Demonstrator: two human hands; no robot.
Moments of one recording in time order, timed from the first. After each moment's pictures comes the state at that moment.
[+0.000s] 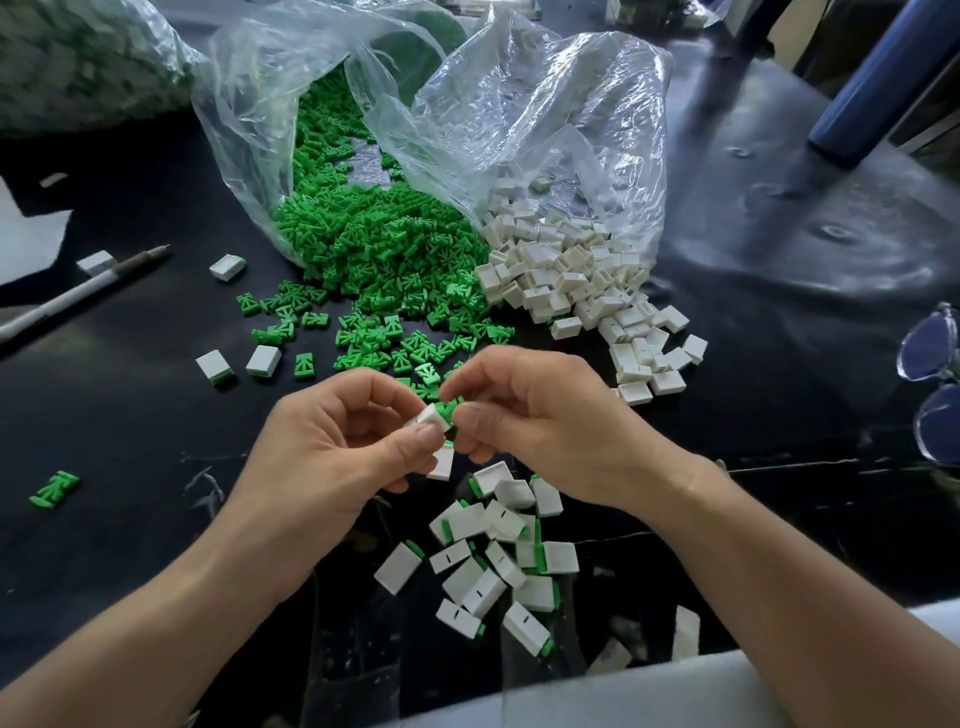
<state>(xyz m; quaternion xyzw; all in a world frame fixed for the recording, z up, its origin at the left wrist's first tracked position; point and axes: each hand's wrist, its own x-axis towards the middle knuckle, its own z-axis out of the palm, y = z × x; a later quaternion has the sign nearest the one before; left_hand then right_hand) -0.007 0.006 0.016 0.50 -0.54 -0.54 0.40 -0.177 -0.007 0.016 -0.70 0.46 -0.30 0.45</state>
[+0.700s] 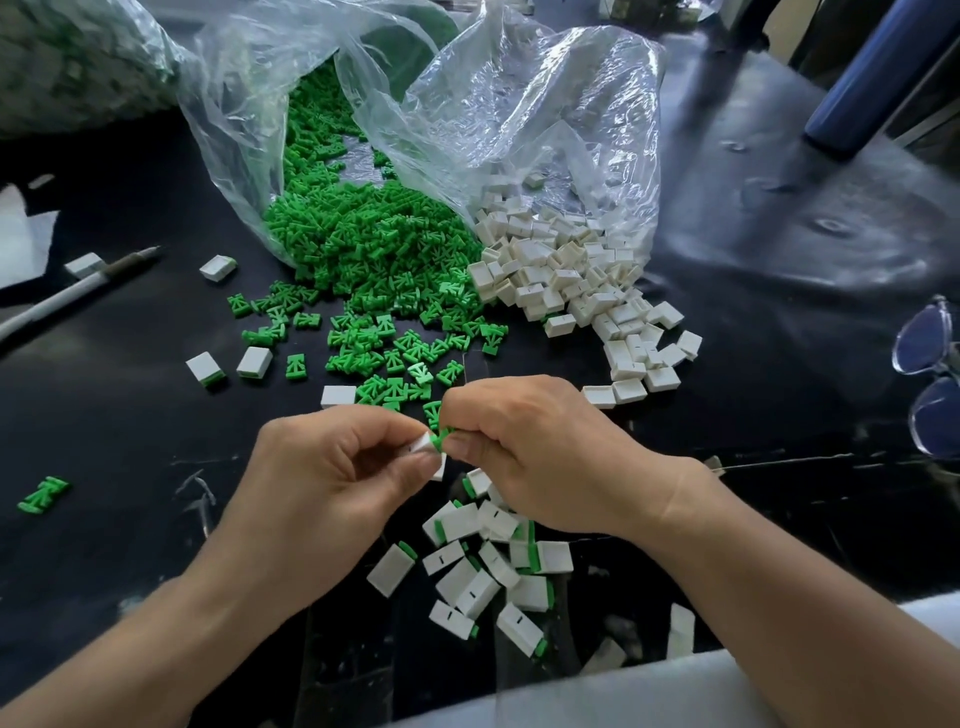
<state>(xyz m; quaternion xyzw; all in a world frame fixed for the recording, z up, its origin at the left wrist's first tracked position) -0.004 0.013 0.011 0.50 -0.71 -0.34 0.36 -0.171 -0.001 0.023 -0.85 0.44 -0.17 0.22</state>
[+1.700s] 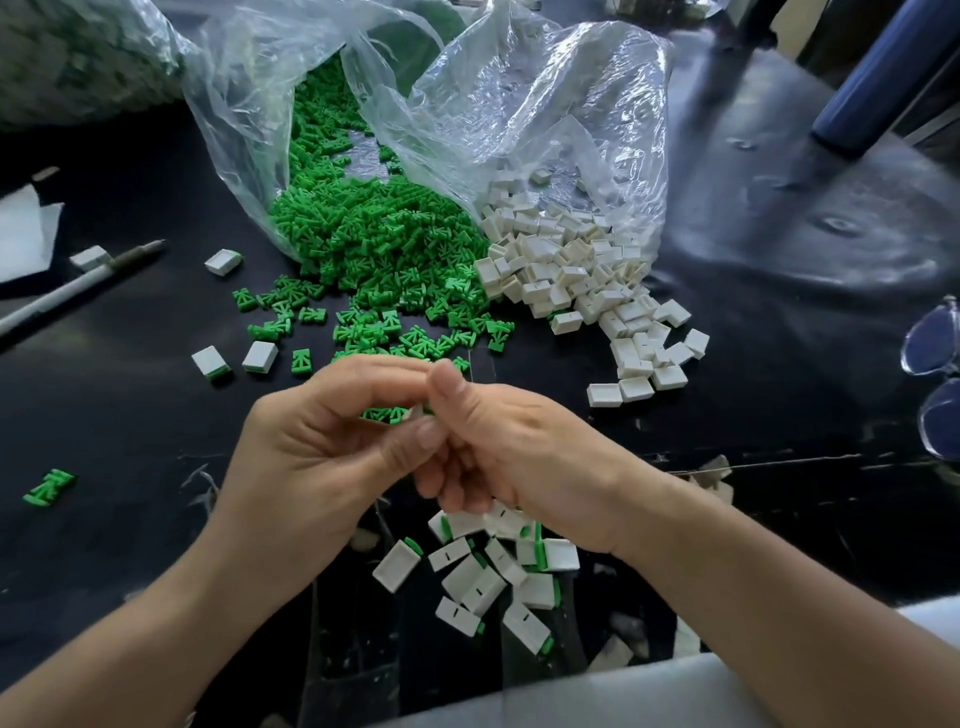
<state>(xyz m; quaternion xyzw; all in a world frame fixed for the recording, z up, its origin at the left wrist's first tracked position) -0.002 0.008 0.008 0.38 -0.63 -0.50 0.45 -0.156 0.007 0.028 -0.55 0.39 -0.26 0.69</state>
